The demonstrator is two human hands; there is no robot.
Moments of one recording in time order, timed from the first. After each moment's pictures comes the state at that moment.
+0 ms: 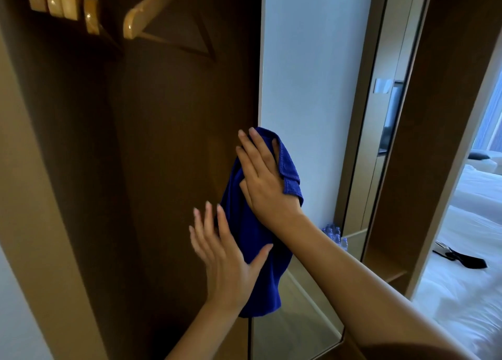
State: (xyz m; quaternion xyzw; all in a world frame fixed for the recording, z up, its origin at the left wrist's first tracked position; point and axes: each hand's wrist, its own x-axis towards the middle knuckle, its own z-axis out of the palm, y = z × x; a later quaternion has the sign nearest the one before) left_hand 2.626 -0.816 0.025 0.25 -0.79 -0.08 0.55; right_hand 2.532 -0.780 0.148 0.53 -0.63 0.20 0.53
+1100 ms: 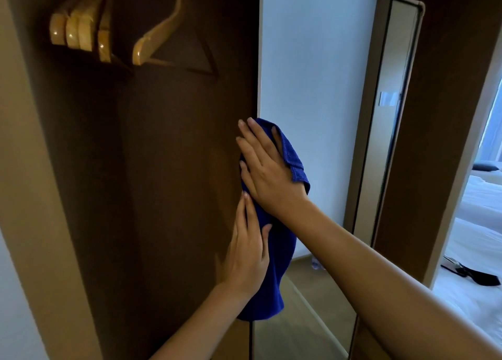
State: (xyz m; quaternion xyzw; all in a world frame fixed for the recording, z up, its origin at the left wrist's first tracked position) left_hand 2.597 -0.819 0.059 0.11 -0.83 -0.13 0.53; right_hand 2.516 -0.780 0.187 0.55 -0.57 0.21 0.58
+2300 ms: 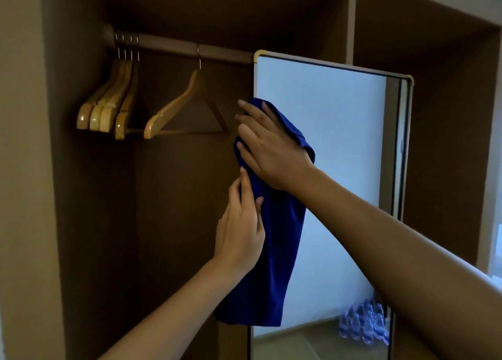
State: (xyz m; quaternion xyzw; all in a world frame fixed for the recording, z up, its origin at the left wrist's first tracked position) left_hand 2.589 -0.825 0.207 0.14 -0.80 -0.06 0.58; right_hand 2.498 -0.780 0.330 0.61 -0.52 0.16 0.57
